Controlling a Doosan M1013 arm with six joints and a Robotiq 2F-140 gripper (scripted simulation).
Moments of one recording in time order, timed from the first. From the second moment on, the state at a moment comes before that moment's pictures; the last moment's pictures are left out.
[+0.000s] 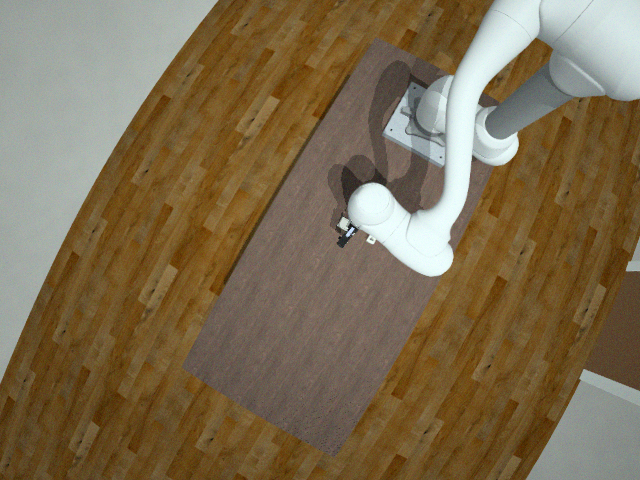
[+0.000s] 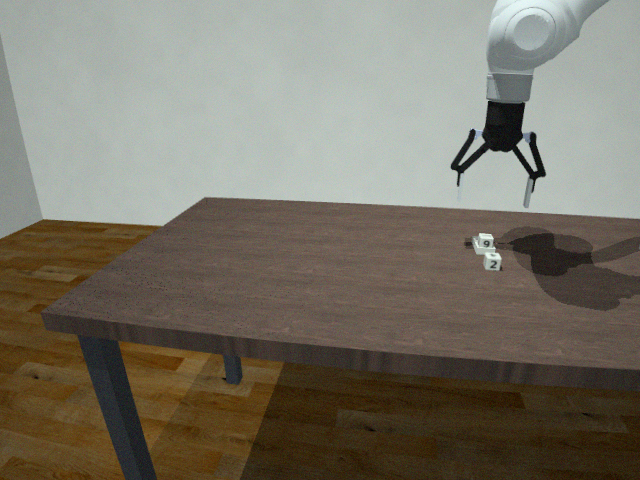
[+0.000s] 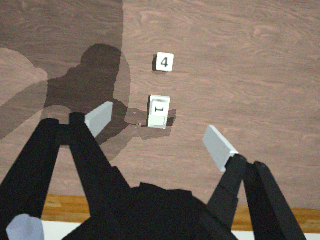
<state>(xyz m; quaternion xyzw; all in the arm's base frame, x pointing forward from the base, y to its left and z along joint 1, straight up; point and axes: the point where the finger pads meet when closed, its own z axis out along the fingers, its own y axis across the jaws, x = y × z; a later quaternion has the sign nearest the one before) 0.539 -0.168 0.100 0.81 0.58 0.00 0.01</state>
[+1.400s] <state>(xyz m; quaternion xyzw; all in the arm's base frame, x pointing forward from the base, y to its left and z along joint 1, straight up) 0.537 -0.175 0.100 0.78 0.63 0.00 0.00</state>
